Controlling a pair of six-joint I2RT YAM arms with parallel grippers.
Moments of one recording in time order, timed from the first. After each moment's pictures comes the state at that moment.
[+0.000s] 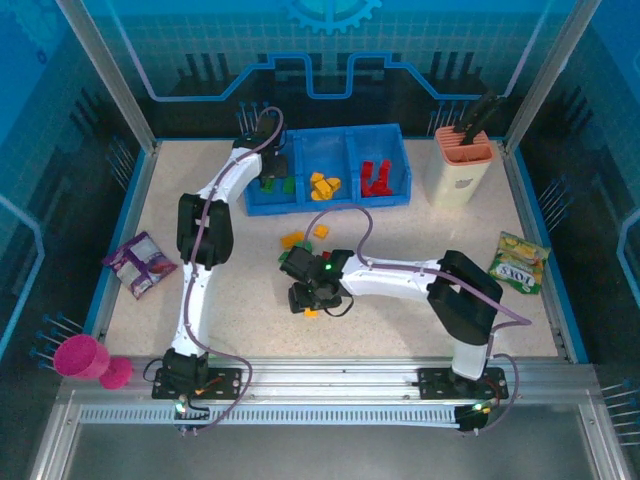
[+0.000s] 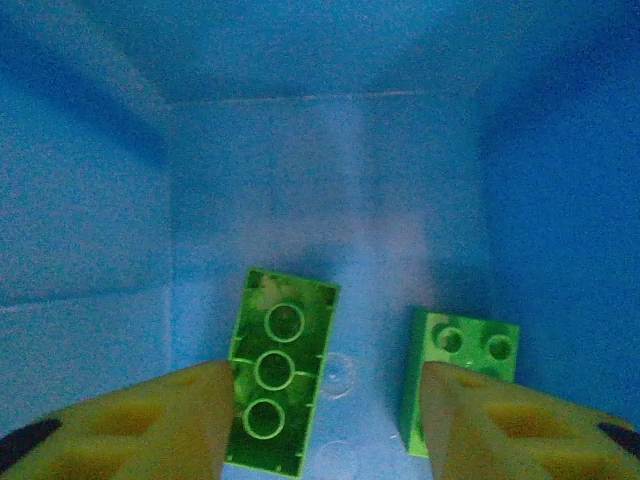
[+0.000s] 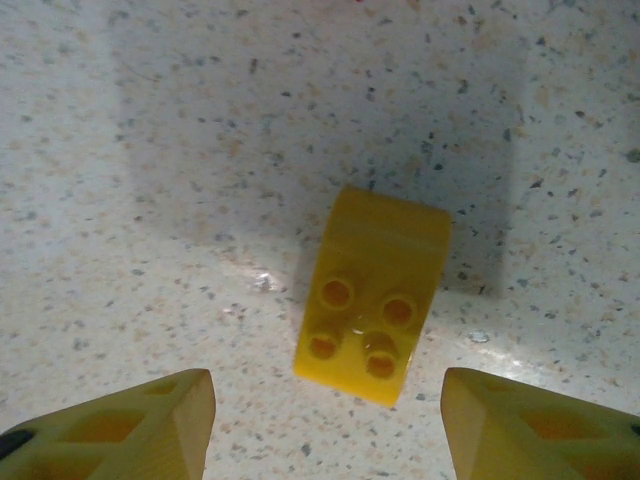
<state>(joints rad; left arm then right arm) -0.21 2.43 2.21 -0.81 -0.16 -0.29 1.06 1.84 1.26 -0.69 0.02 0.86</state>
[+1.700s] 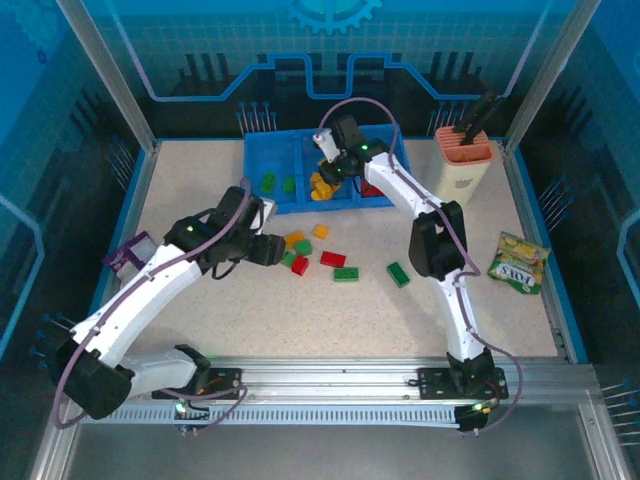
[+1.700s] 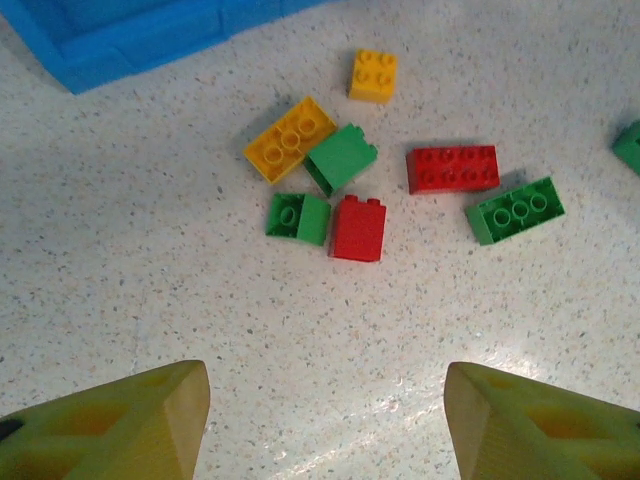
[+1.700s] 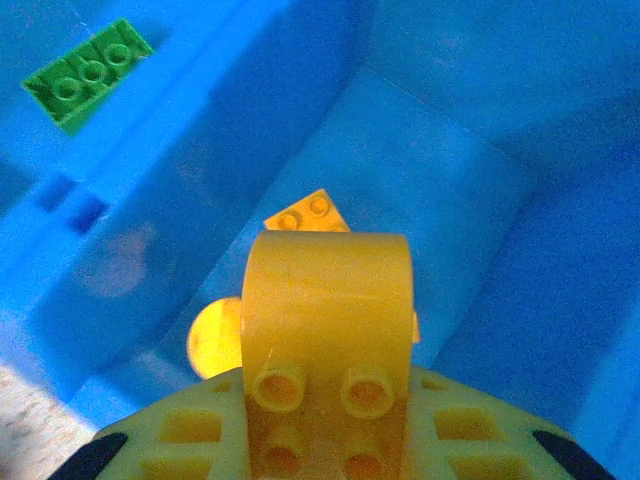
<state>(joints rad) -0.51 1.21 1.16 -0.95 -0.03 -0.26 0.48 2.38 2.26 -0.78 -0.03 -0.18</state>
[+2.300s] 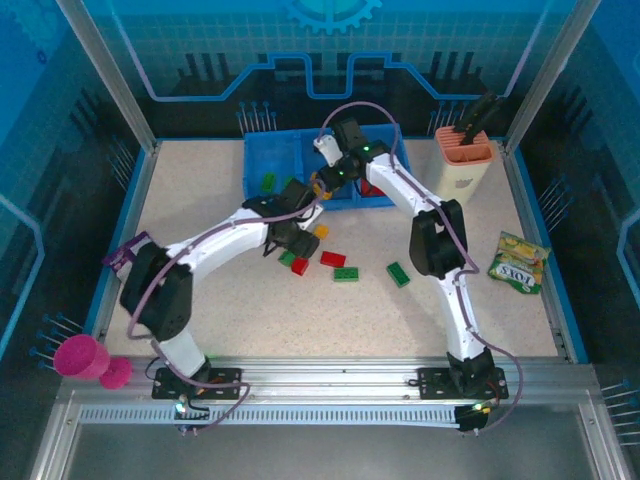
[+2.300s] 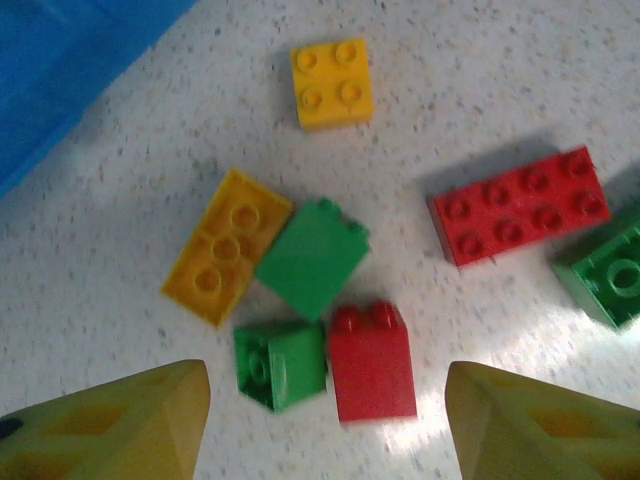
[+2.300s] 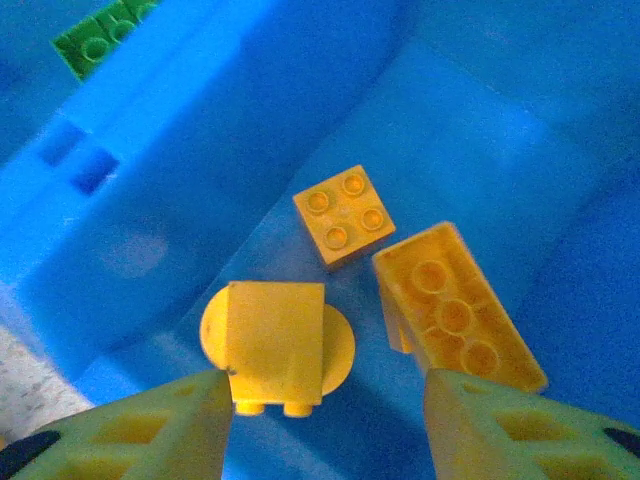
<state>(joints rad) -0.57 1.74 1.33 -0.76 -0.09 0.00 0.46 2.35 2.21 -0.78 -0.13 -0.21</state>
